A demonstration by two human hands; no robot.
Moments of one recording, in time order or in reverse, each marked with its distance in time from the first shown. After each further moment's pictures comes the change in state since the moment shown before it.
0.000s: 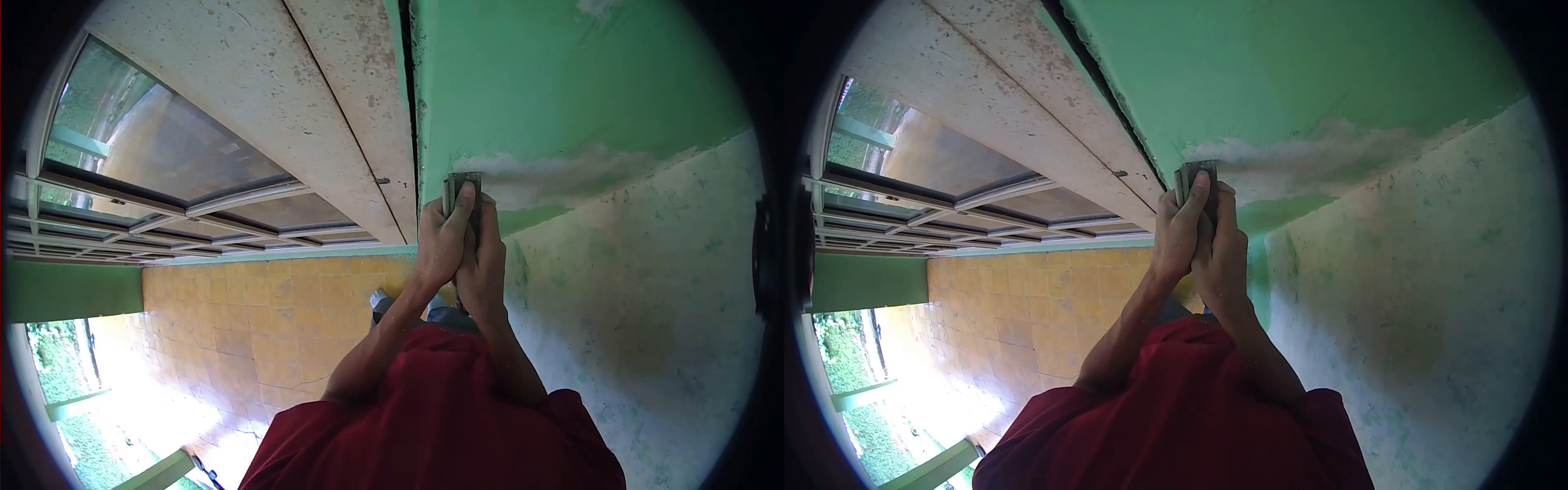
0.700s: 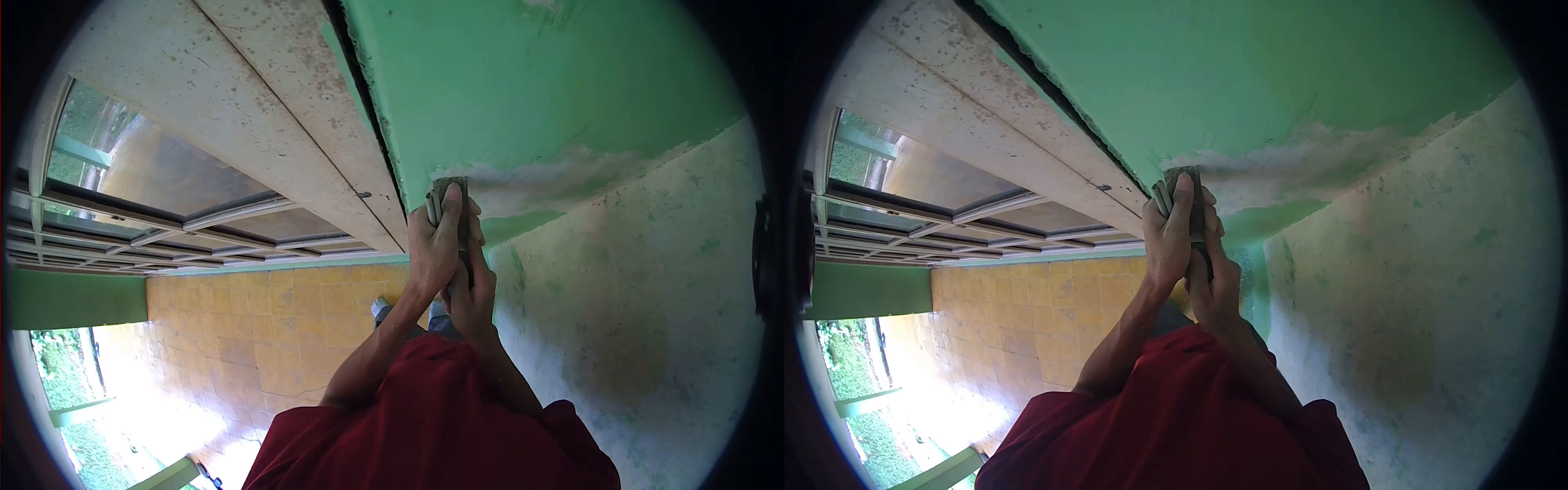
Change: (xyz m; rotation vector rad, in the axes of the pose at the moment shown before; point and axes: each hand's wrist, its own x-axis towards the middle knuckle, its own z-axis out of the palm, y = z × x) left_hand 0.000 0.006 0.015 -0.128 -0.069 -0.006; right_hand -0.033 0.035 -0.017 0.225 -0.075 0.100
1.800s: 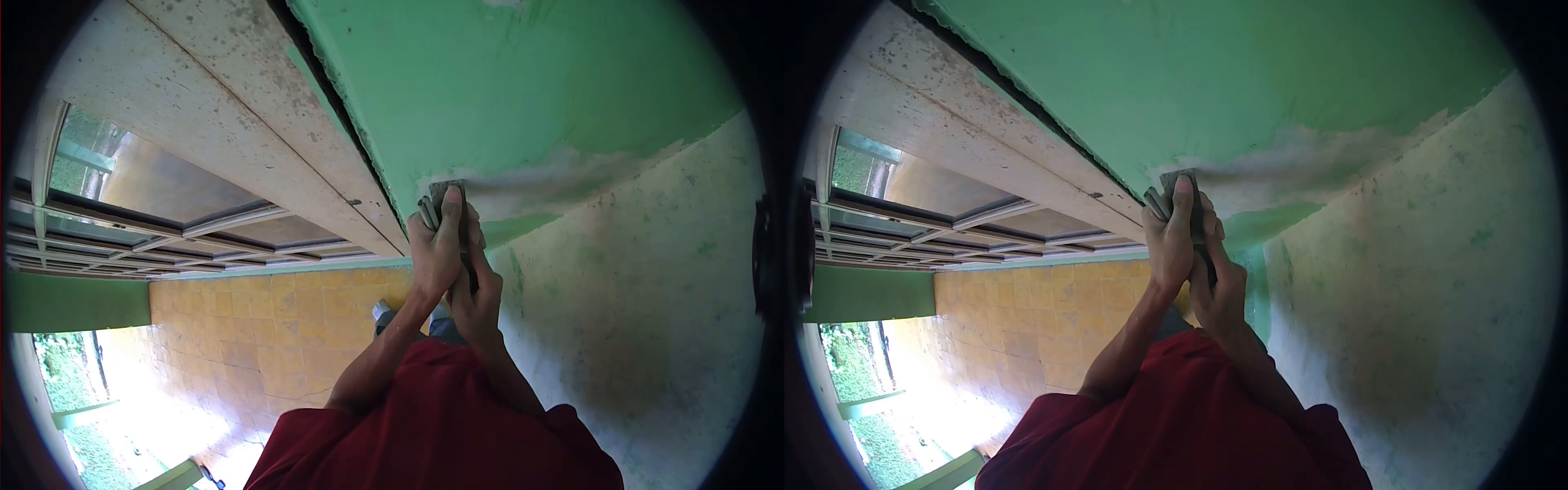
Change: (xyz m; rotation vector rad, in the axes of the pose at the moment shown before) left_hand 0.007 0.004 0.023 -0.113 0.066 0.086; right_hand 0.005 -0.012 -0.017 -0.159 0.035 -0.112
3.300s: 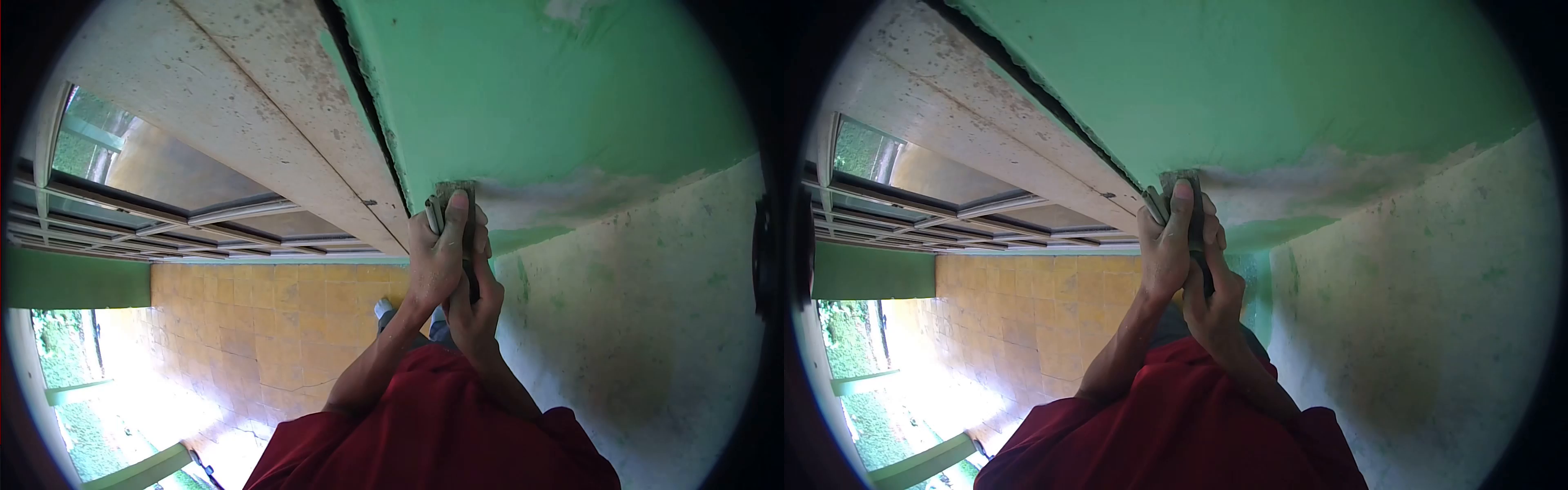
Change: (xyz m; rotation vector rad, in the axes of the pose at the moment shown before) left_hand -0.003 0.016 -0.013 0.022 -0.039 -0.028; right_hand 0.003 -0.002 0.017 0.056 -0.020 -0.036
